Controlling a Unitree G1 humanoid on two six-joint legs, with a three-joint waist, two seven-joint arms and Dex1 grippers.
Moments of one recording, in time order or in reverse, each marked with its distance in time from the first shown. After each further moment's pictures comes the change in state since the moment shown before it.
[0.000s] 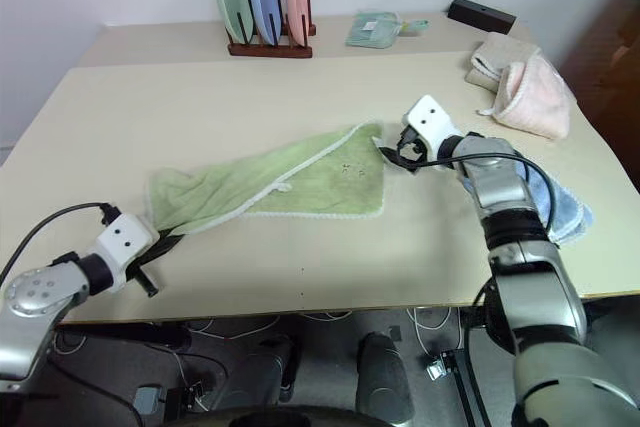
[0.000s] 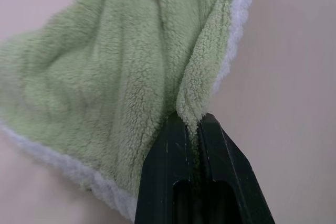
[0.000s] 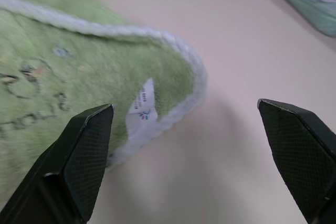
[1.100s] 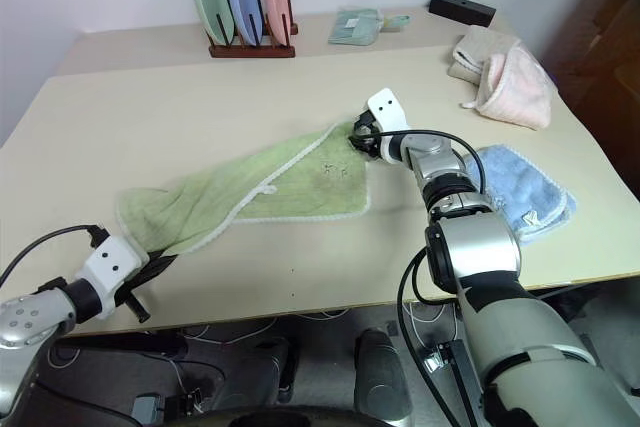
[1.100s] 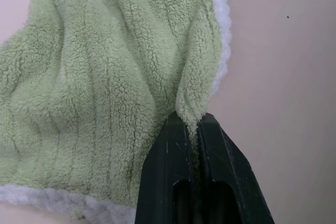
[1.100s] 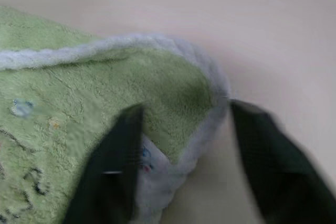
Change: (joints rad) left arm 0.116 -0.030 0.052 -0.107 -0.023 0.031 -0.003; right arm -0.283 0.234 -0.113 0.500 -0.027 0.078 -0.144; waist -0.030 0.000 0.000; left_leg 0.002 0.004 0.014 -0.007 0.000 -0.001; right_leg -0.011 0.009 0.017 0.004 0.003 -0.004
